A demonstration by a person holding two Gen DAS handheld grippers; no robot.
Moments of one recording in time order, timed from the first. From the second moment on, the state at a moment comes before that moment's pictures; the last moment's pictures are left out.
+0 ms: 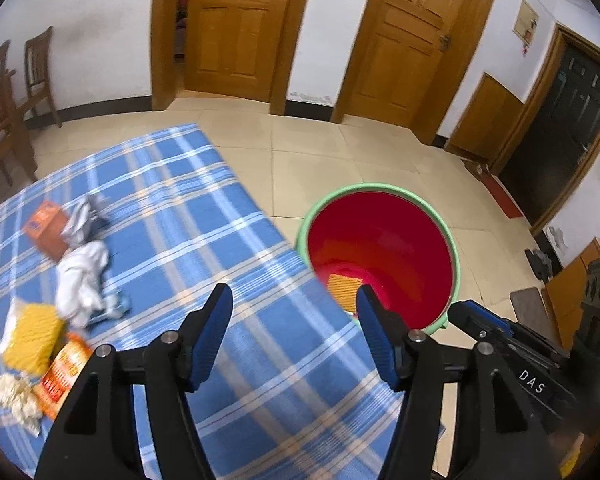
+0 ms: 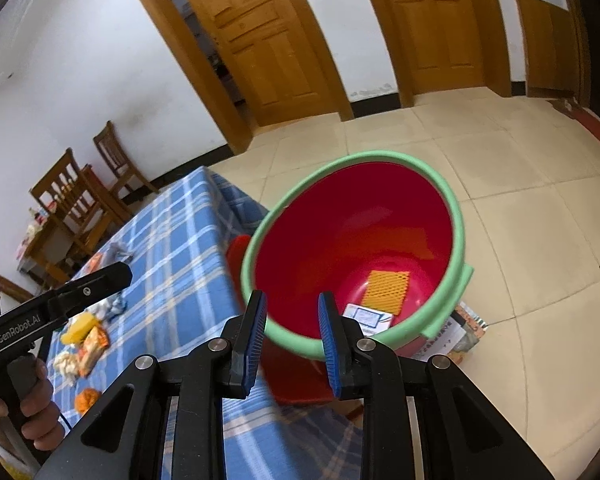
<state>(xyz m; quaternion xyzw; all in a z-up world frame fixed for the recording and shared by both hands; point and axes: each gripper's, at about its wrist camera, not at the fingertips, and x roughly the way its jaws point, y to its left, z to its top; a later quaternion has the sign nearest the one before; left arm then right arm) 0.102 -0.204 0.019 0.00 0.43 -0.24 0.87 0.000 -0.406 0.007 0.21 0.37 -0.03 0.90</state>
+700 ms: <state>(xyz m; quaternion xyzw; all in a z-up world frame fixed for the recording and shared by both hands) 0.057 -0.077 0.002 -0.04 0.45 -0.13 0.88 -0.011 -0.334 0.018 0.18 0.38 0.03 0.91</state>
